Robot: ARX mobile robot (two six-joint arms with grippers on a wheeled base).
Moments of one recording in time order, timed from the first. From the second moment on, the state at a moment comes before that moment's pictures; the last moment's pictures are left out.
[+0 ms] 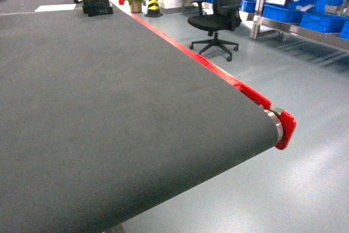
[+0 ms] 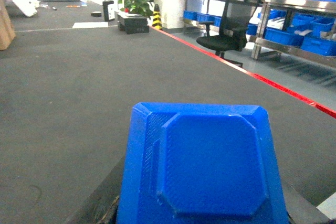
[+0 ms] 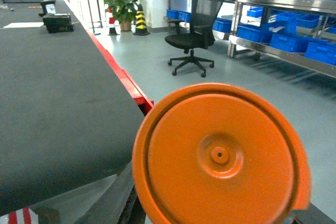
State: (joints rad) left arm 0.00 0.01 0.01 -0.01 0.00 0.00; right arm 0.00 0.00 0.01 -0.01 0.00 0.01
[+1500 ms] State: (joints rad) left arm 0.00 0.01 0.01 -0.01 0.00 0.00; right arm 0.00 0.00 0.01 -0.01 0.00 0.01
